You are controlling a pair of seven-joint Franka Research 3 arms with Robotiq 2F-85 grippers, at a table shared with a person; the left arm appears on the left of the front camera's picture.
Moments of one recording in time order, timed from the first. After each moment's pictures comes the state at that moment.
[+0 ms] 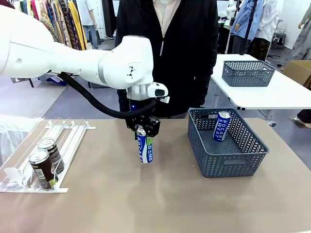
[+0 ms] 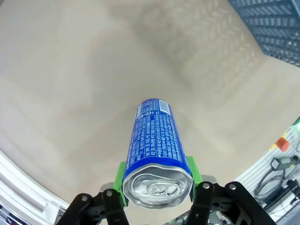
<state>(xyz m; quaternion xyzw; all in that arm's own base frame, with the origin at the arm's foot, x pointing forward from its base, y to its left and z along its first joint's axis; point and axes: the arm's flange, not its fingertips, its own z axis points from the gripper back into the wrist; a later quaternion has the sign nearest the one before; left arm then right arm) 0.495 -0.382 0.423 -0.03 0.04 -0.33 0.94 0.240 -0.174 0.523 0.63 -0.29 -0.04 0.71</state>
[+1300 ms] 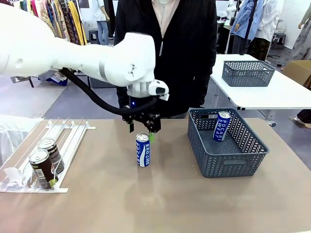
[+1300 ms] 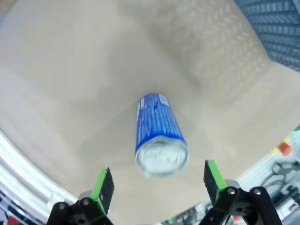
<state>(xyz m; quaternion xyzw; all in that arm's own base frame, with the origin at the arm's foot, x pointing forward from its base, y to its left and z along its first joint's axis) 0.499 -0.375 0.445 -0.02 0.03 -0.31 0.95 0.240 -0.174 0.523 0.63 -0.29 -0.05 0.71</state>
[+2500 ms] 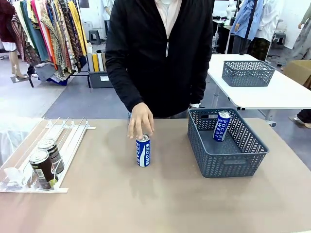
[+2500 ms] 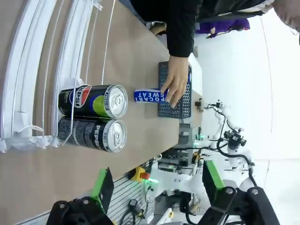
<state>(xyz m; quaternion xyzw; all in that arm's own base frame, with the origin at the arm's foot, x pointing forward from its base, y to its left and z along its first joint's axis) 0.304 0.170 0.453 -0.53 -0.14 0.13 0.82 0.241 -0.175 0.523 0.63 -0.29 -0.05 0.71</state>
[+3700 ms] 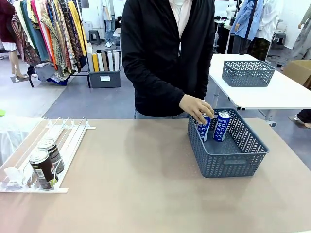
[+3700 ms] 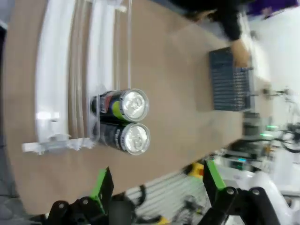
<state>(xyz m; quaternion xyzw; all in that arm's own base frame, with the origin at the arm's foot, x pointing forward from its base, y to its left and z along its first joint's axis) 0.322 0.104 0.524 -0.34 -0.15 0.06 0.93 0.241 -0.175 0.523 0.63 -0.29 -0.05 0.71</state>
